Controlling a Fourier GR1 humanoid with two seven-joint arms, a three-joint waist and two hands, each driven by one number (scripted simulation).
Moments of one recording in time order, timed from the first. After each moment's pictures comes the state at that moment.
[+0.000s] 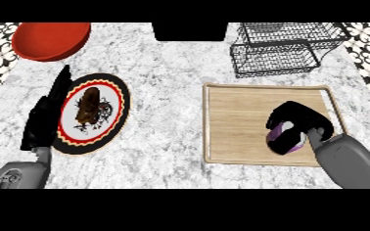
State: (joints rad) left arm -0.13 0.35 -0.03 -1.48 -0.07 0.17 0.07; right arm -0.38 -0.58 0.48 -1.45 0.05 0.34 0.96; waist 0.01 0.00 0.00
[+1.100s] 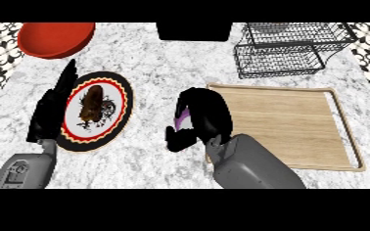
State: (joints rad) left arm -0.18 0.32 -0.01 -1.45 -0.11 0.13 0.08; right arm -0.59 -0.07 0.65 -1.47 0.57 -0.05 0.92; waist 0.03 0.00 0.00
